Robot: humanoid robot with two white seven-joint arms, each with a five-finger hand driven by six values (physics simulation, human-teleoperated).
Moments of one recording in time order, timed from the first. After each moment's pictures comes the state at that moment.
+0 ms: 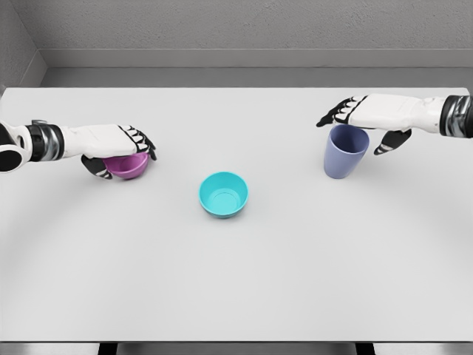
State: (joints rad) left arm -0.78 0.69 -0.73 -1.18 -0.57 -0.61 -0.61; right arm -0.85 -0.81 0.76 -1.29 0.33 -0.61 0.61
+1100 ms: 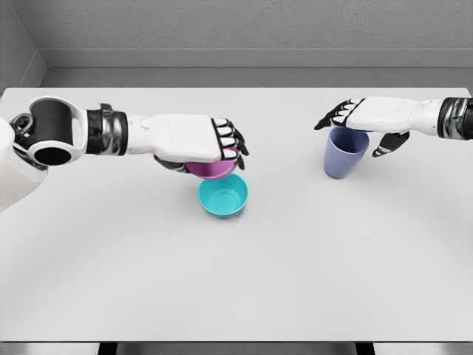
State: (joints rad) left arm -0.88 0.62 -0.85 -1.61 -0.47 -0.61 -0.61; right arm -0.85 -0.81 0.76 -1.30 0.33 -0.61 0.61
